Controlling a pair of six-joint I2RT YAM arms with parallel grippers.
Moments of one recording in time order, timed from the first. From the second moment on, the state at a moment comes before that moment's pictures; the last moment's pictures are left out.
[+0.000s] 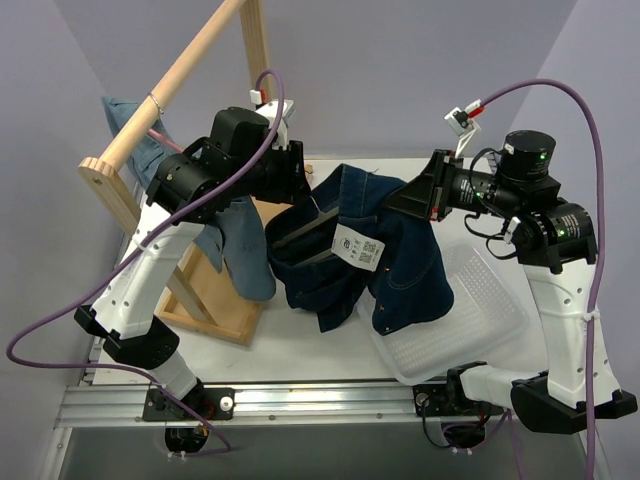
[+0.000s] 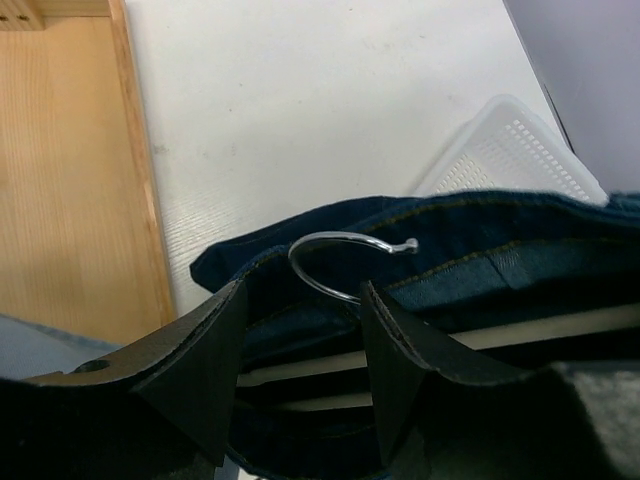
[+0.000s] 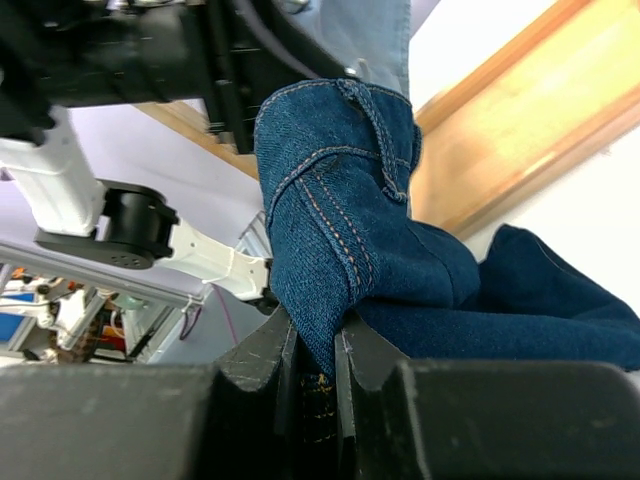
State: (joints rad) left arm -0.72 1.66 2.31 -1.22 -0.06 -0.39; right arm 0.26 1.21 1.78 -0.86 -0.82 0.47
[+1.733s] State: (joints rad) left arm -0.64 1.53 2.06 -0.96 -0.03 -0.46; right arm 0.21 1.46 1.89 -0.92 -0.71 0.45
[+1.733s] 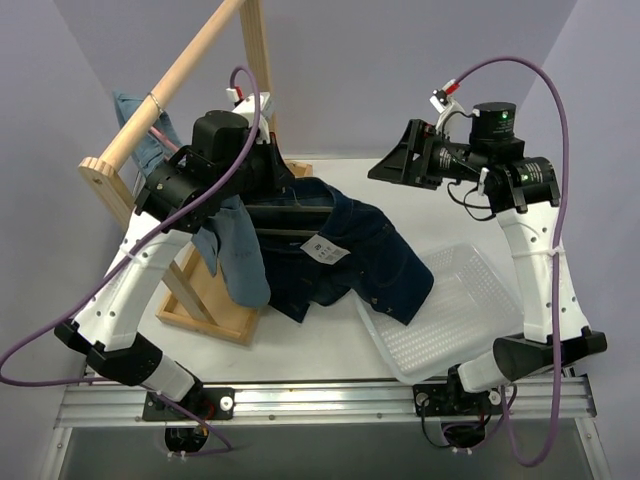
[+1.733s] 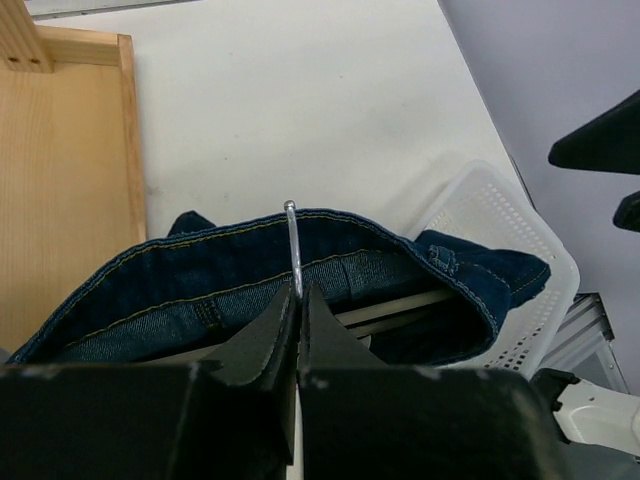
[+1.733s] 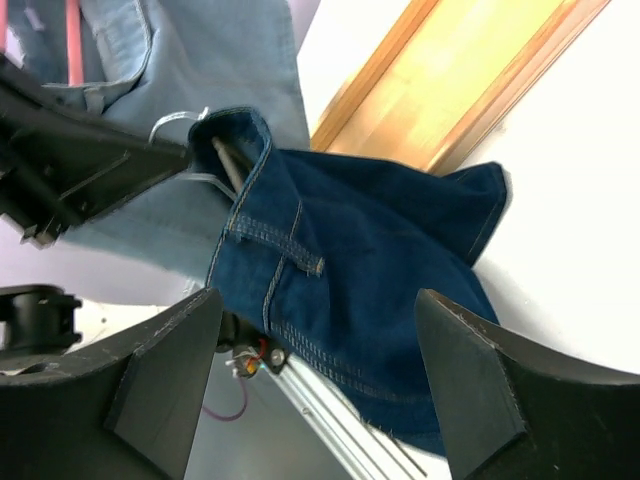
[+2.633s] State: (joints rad) left arm -0.74 1.87 2.53 -1.25 -0.27 -0.33; right arm 0.55 1.71 2.25 -1.26 -0.14 0.33
